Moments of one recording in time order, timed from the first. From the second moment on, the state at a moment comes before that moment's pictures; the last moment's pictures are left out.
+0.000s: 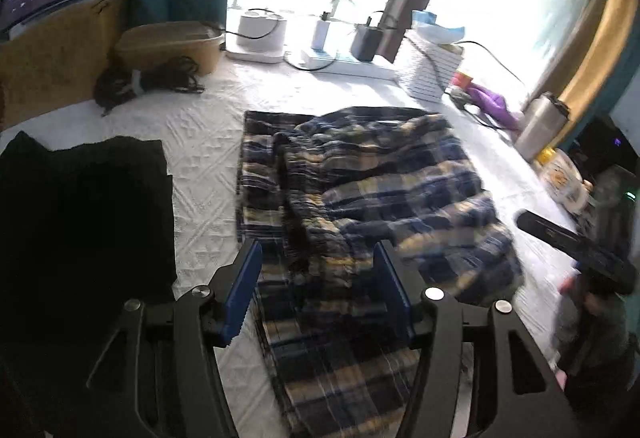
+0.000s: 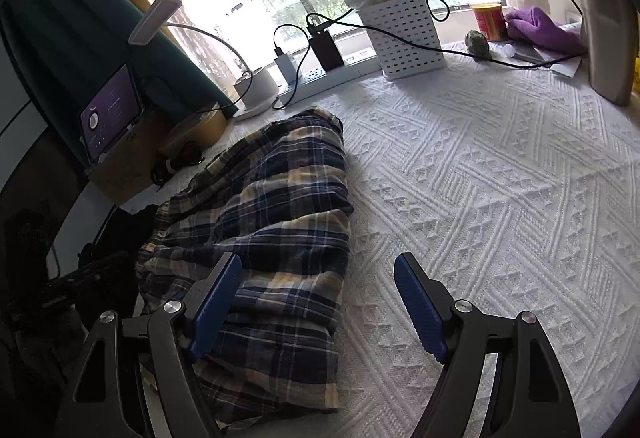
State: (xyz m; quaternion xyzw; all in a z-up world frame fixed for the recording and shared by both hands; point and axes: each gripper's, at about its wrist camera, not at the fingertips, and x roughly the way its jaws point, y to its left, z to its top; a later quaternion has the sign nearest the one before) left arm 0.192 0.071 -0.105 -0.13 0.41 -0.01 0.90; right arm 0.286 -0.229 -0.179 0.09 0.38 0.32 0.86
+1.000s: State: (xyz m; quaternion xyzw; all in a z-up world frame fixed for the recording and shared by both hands) left arm 0.219 0.099 -0.078 -0.07 0.38 0.00 0.92; right arm 0.296 -0.234 -0.183 0.07 0.39 0.30 0.87
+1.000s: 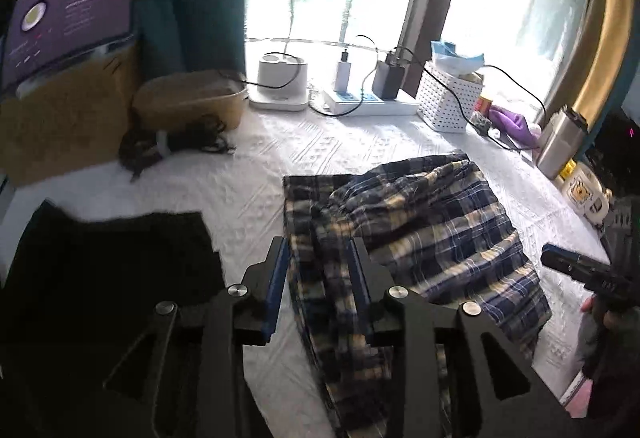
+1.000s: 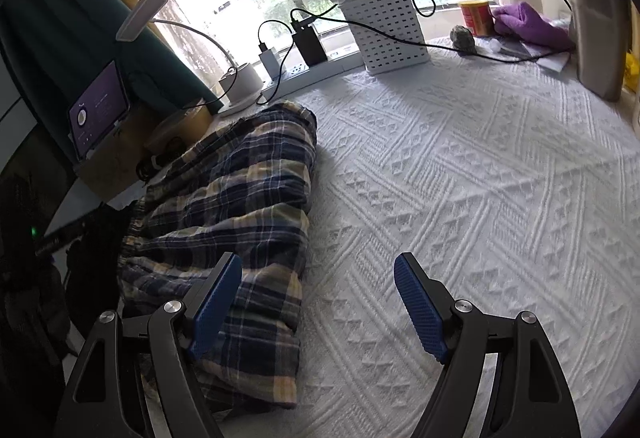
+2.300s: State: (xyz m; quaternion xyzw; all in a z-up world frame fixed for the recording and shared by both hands) left arm 0.284 0.084 -0.091 -0.03 0.38 -0.05 0.92; right arm 0.397 -0.134 -0.154 -0.10 0.34 0.41 0.84
